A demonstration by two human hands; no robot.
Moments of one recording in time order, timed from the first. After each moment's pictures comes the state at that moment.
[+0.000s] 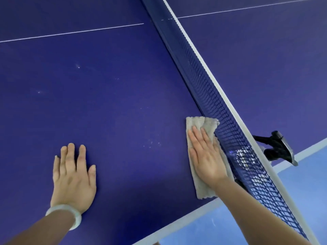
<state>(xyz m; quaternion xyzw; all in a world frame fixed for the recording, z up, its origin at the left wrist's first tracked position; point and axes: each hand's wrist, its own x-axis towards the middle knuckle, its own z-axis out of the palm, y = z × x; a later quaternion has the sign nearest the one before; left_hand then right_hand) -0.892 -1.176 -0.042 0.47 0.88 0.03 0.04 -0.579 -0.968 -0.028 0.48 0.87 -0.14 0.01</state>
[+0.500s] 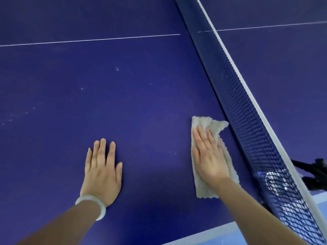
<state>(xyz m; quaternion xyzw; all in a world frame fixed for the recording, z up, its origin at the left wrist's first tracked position) -0.892 -1.174 -0.040 0.46 0.88 0.02 0.03 -0.652 -0.961 -0.031 0.45 0.88 -0.15 0.00</state>
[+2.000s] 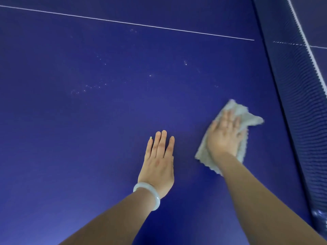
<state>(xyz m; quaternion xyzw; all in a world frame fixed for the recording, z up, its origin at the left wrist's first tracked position) -0.902 -1.180 -0.042 0.46 0.88 0.10 0.09 -0.835 -0.971 -0.040 0.56 0.82 -0.11 0.00</state>
